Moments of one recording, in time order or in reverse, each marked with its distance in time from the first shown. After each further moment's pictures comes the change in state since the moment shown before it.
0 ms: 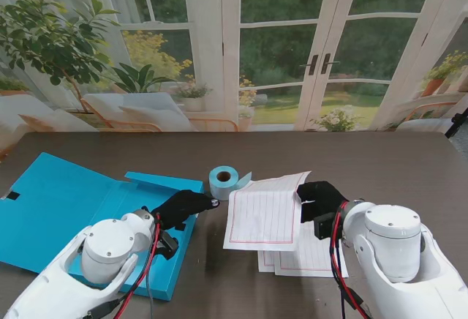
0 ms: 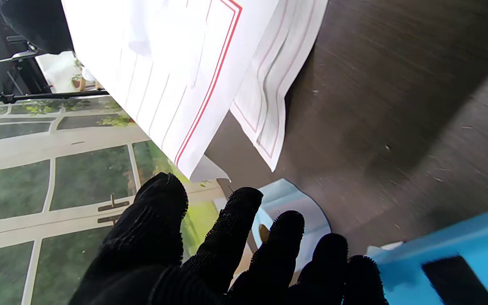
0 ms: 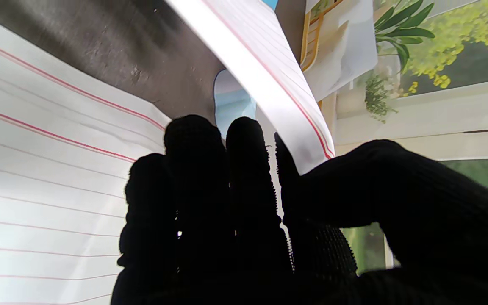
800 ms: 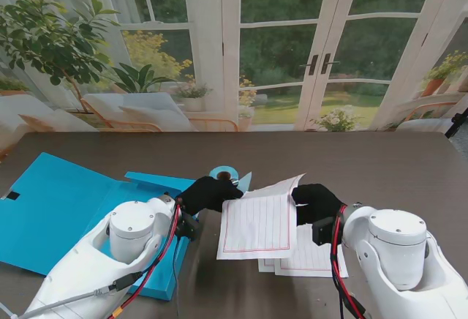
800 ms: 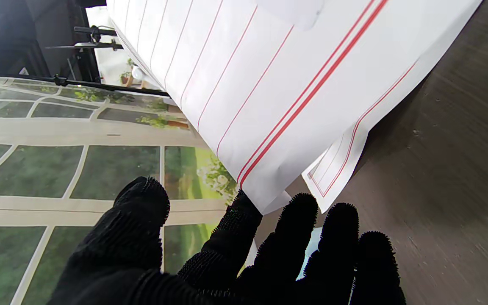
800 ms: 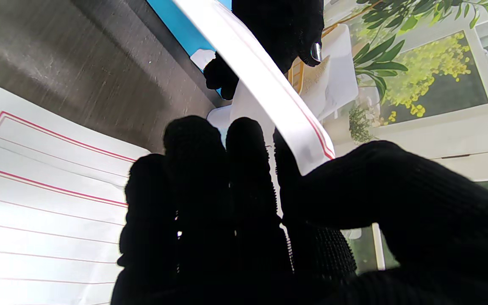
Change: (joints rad) left arm -0.172 -0.068 0.118 0.158 -0.243 -0.013 0.026; right arm -0.040 0.009 0.007 -0.054 0.068 -0.011 0.043; left_hand -0.142 0.000 0.063 0.000 0.068 0.063 0.042 0.058 0.148 0.081 0.063 0.188 0.130 0.127 0.297 0.297 0.097 0.126 0.128 0.389; right_hand 0.000 0.000 0.013 0.010 0.000 0.012 0.000 0.014 0.000 0.000 0.010 0.001 0.000 0.001 0.006 -0.001 0.000 0.001 0.001 0.000
